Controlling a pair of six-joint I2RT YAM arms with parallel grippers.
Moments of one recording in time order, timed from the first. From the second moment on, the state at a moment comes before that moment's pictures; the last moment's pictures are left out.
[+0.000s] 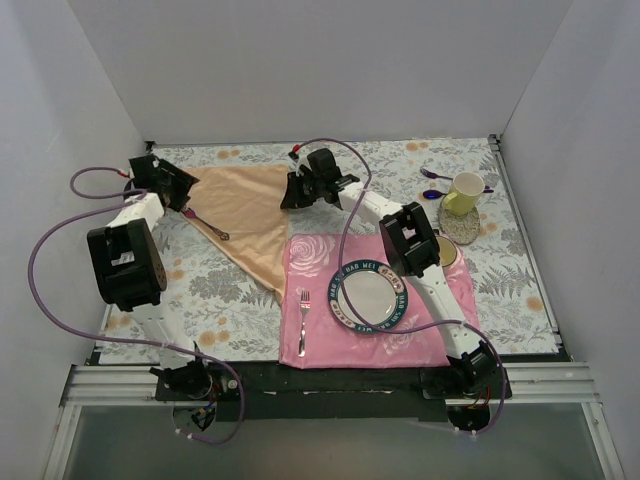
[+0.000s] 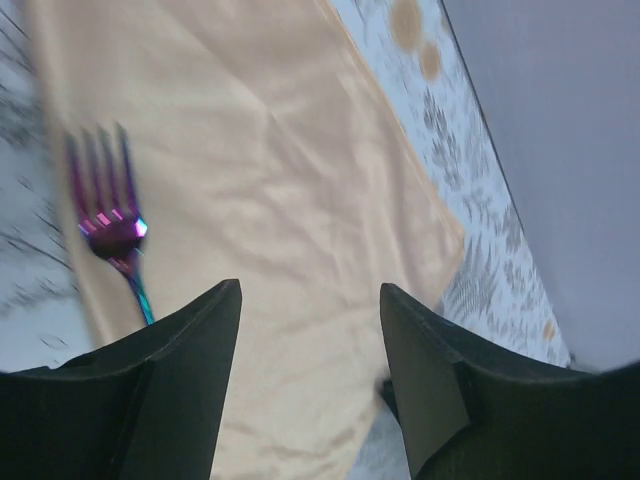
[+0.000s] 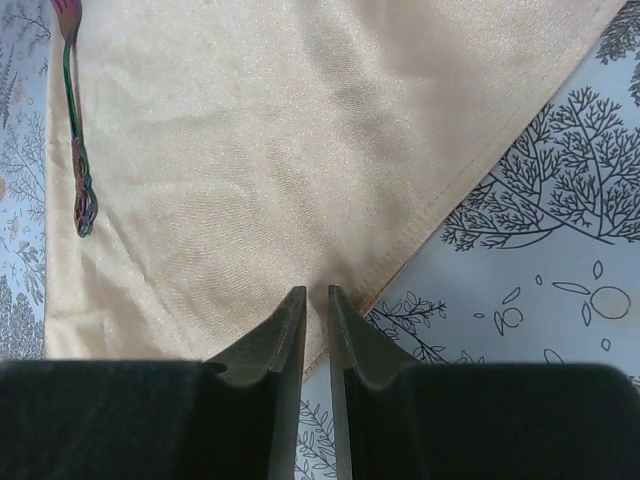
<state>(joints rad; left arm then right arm) 0.21 1.85 1.29 -0.12 0.19 -0.84 0.62 2.62 2.19 -0.19 -0.48 0.34</state>
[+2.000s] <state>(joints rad) 0.38 2.21 1.44 0.30 0.03 -0.65 0.61 2.61 2.13 -0.11 -0.67 0.45</state>
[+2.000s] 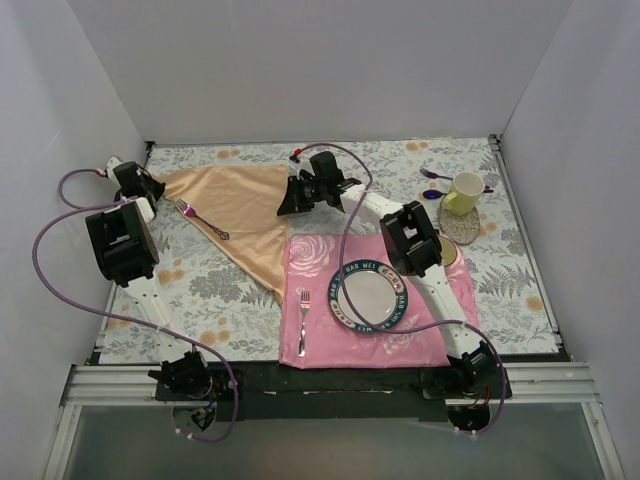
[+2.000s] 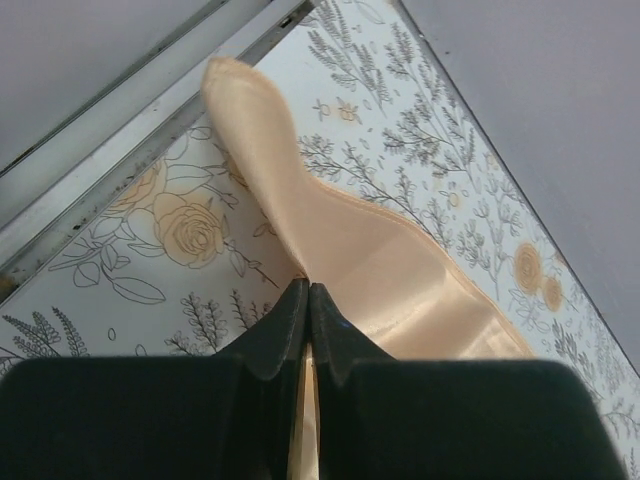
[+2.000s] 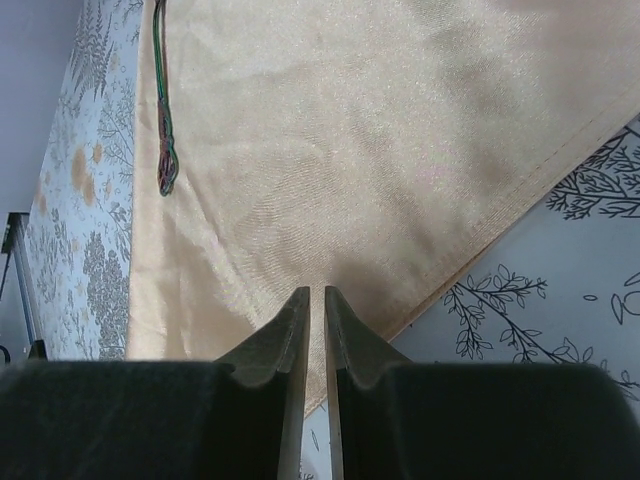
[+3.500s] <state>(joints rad) 0.21 1.92 1.14 0.25 0.08 -0.56 0.61 2.40 1.86 -0.05 -0.72 0.45</state>
